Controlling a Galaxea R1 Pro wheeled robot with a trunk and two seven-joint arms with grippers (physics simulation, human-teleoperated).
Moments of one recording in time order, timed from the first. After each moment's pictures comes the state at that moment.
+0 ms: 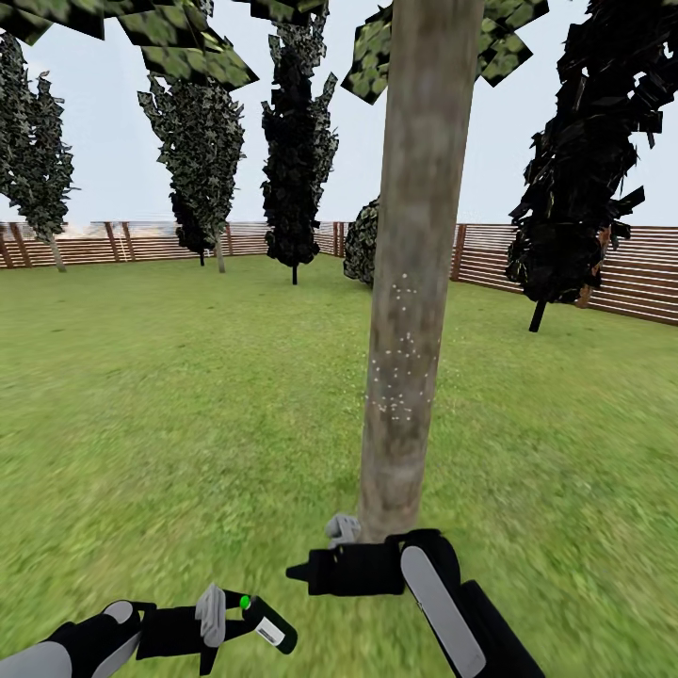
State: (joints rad) left arm -0.63 0.31 -1.18 -0.26 0.87 -0.50 -1.08; right arm -0.35 0.07 0.42 -1.38 -0.77 1.04 0.22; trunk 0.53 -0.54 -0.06
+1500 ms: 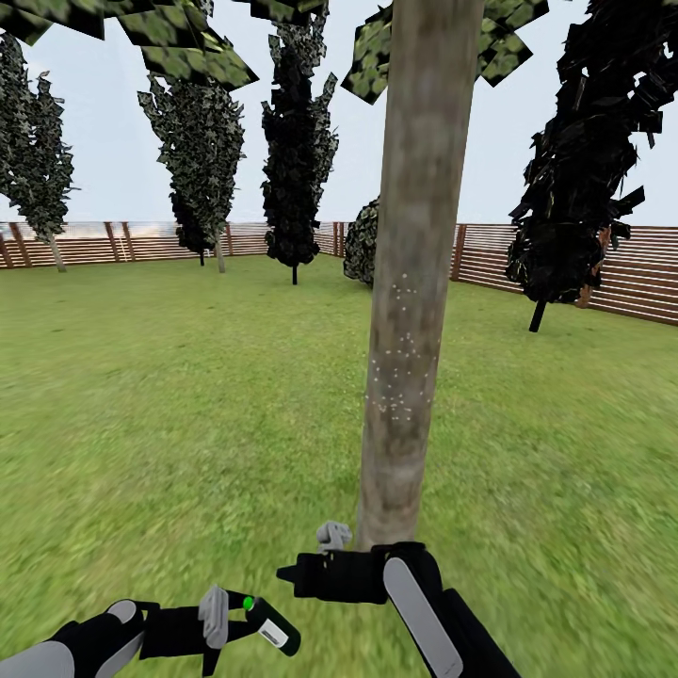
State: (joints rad) left arm -0.63 0.31 -1.18 -0.27 0.86 -0.50 -1.08; right arm -0.35 0.12 0.44 -1.26 -0.76 0.90 0.20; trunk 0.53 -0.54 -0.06
